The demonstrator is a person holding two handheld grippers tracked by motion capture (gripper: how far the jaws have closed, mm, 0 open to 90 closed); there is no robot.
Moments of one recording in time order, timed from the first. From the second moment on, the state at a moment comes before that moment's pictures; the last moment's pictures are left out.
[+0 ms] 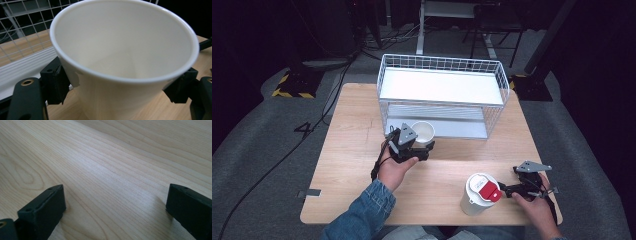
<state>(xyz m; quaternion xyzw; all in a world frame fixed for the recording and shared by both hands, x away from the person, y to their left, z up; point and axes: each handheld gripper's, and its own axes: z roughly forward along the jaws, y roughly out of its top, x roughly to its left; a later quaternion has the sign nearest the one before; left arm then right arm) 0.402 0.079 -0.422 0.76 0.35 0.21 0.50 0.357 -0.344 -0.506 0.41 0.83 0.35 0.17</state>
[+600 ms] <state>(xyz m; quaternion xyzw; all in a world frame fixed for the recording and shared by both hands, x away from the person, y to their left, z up) 0.445 0.075 -0.432 0.74 0.38 0.25 0.50 0.357 -0.344 -0.506 0.41 0.83 0.35 0.17</state>
